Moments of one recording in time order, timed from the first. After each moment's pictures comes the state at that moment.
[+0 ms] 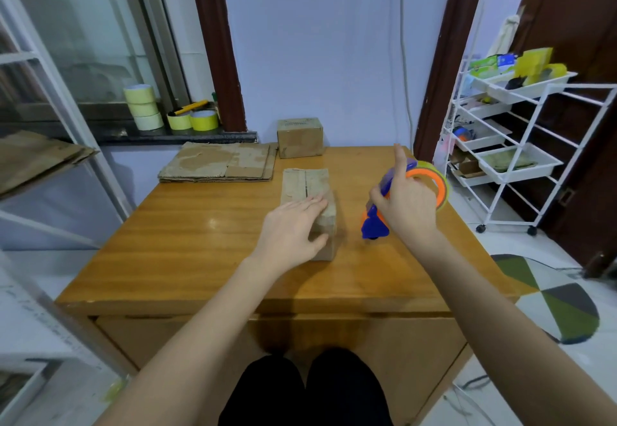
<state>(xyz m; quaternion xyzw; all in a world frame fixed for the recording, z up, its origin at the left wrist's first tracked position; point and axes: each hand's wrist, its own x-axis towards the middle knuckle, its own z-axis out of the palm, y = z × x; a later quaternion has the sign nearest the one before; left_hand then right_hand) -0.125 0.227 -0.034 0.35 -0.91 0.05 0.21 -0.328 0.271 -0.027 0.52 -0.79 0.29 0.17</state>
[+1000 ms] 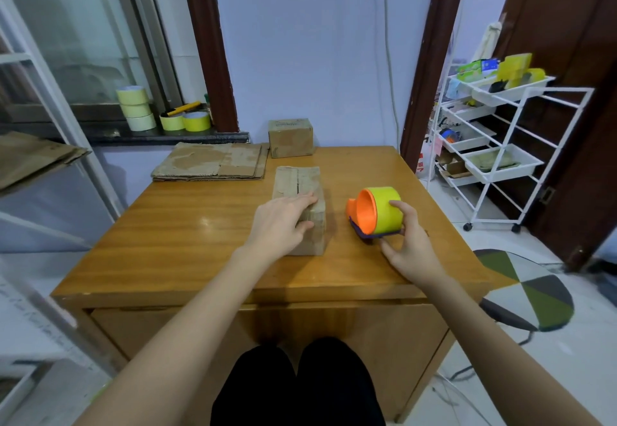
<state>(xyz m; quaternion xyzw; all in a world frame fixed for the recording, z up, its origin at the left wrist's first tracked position) -0.127 0.233 -0.030 0.39 -0.90 0.01 0.20 -0.350 0.339 -0.099 0.59 -0.68 0.44 -0.03</state>
